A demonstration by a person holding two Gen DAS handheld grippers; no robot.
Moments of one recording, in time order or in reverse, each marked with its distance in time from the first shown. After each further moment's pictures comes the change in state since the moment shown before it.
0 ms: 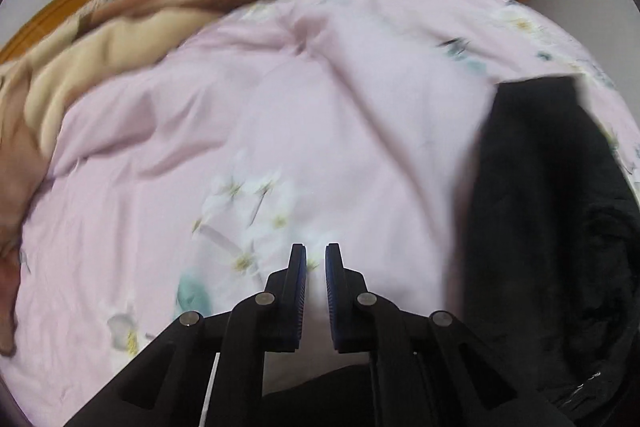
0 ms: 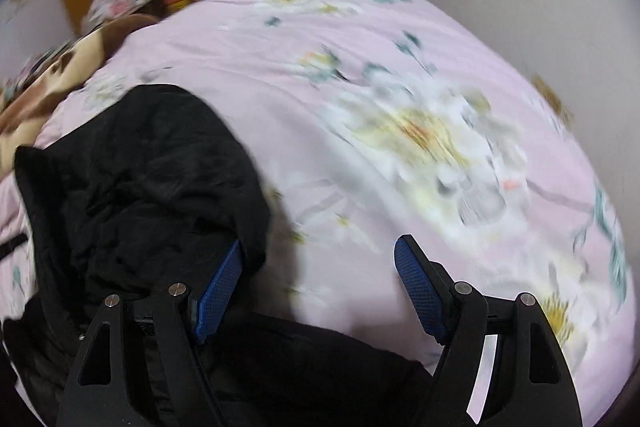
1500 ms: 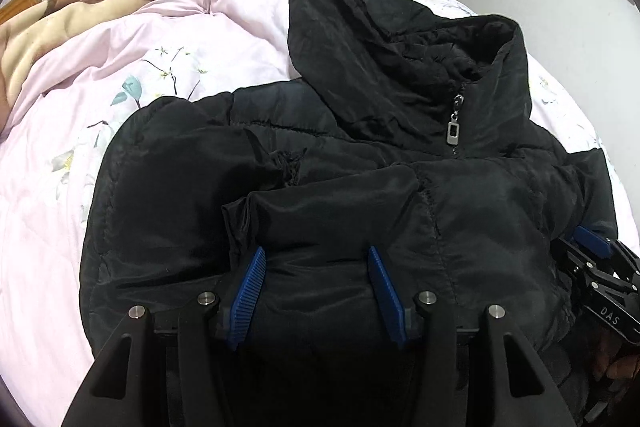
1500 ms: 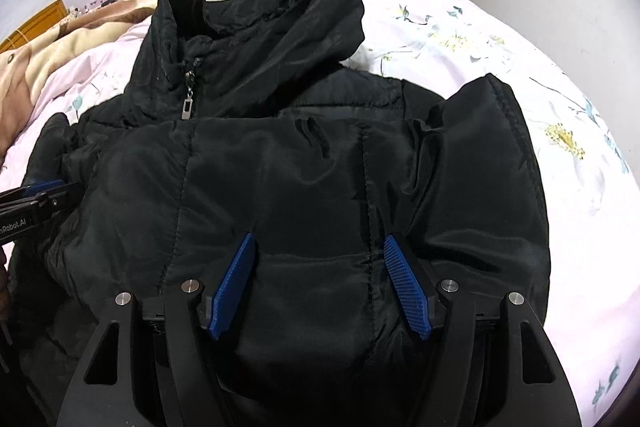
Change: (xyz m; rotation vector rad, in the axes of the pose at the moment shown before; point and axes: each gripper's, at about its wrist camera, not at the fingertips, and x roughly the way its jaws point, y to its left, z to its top) left arm -0.081 -0.021 -0.204 0.176 -0.063 -0.296; right arm -0.064 0.045 -0.189 -0.262 -0.069 0.089
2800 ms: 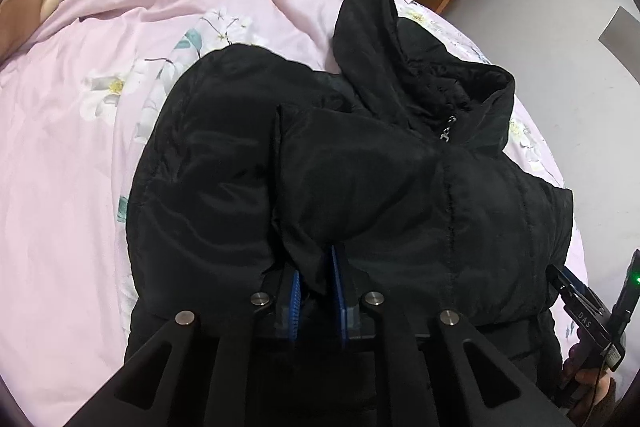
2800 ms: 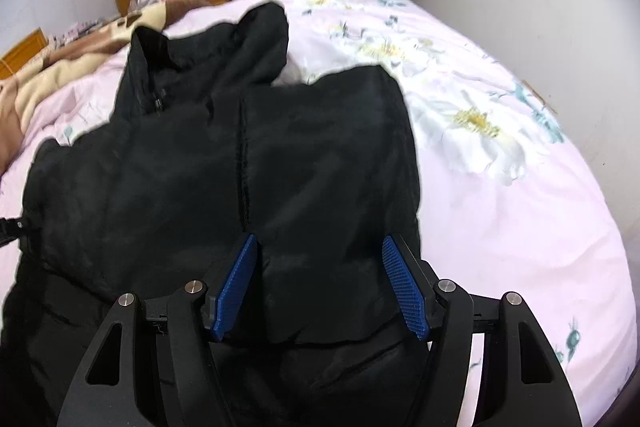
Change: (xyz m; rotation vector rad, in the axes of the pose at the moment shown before) left arm -0.056 0.041 -0.033 -0.222 0.011 -0.132; right arm -0.049 -0.046 -0.019 0.099 -0.036 -0.063
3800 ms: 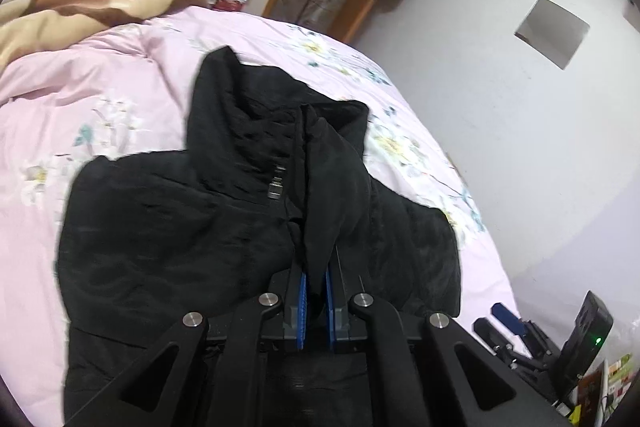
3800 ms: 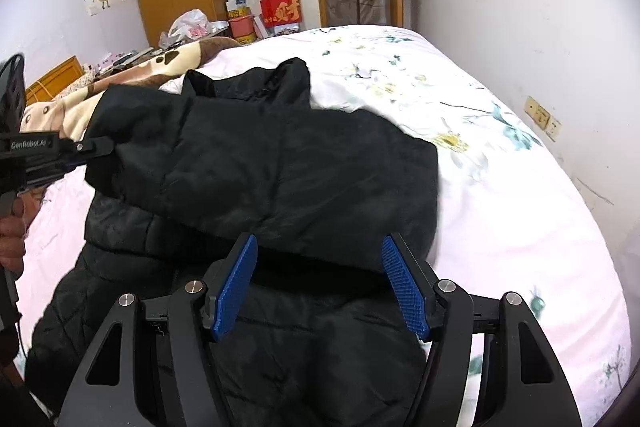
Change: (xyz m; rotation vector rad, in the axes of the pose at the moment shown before) left arm -0.073 -0.110 0.028 0.125 -0.104 -0.226; right arm -0.104 -0.012 -0.016 0.018 -0.135 0.120
